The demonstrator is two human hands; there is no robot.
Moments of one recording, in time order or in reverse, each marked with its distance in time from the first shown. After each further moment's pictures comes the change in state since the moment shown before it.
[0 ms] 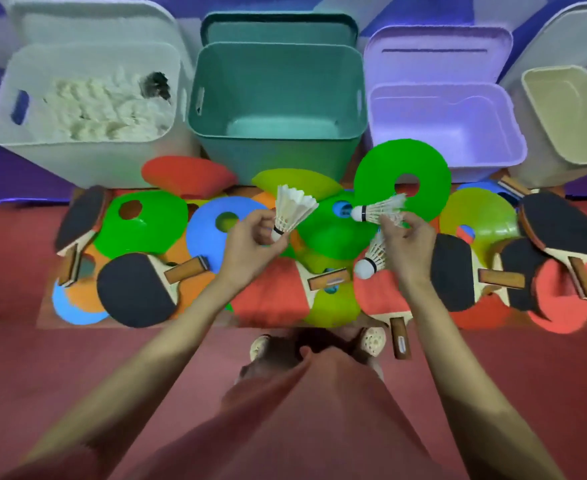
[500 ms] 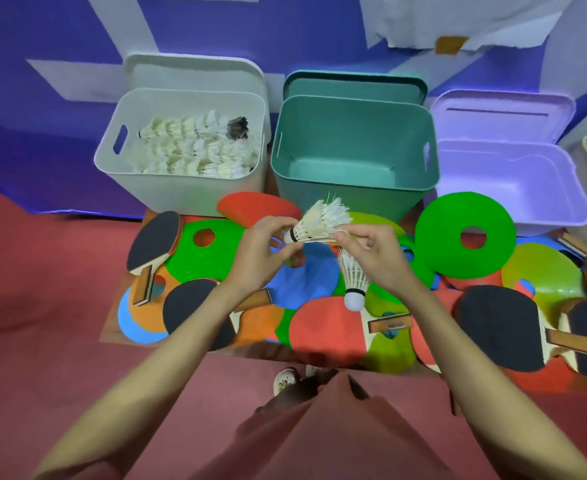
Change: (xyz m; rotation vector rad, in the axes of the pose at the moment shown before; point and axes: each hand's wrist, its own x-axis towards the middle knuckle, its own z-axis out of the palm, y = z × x) left_hand 0.032 -0.009 -0.113 0.187 0.041 0.235; right_hand -0.012 -0.097 0.123 -0.007 -0.619 -0.257
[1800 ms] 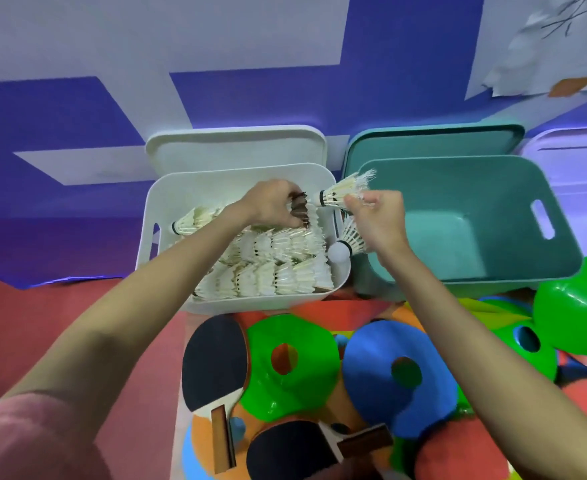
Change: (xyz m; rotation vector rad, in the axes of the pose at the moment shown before) left_hand 0.312 -0.170 -0.114 0.555 -0.593 0.112; right_hand 0.281 -0.016 0.125 -0.101 0.501 0.323
